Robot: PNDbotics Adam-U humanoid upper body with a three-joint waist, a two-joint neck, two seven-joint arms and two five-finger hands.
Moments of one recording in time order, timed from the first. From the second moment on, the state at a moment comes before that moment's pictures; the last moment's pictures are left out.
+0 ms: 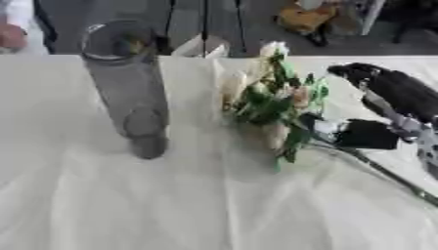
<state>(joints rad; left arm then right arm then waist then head) -0.33 0.54 0.14 -1.98 -0.14 -0.25 0.38 -0.26 -1.04 0.09 -1.99 0.56 0.39 0.32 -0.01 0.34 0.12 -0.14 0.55</state>
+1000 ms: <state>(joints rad) -0.33 0.54 0.13 -1.98 -0.14 -0.24 0.37 -0.24 -1.07 0.10 -1.99 0.52 0.48 0.45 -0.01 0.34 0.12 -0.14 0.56</state>
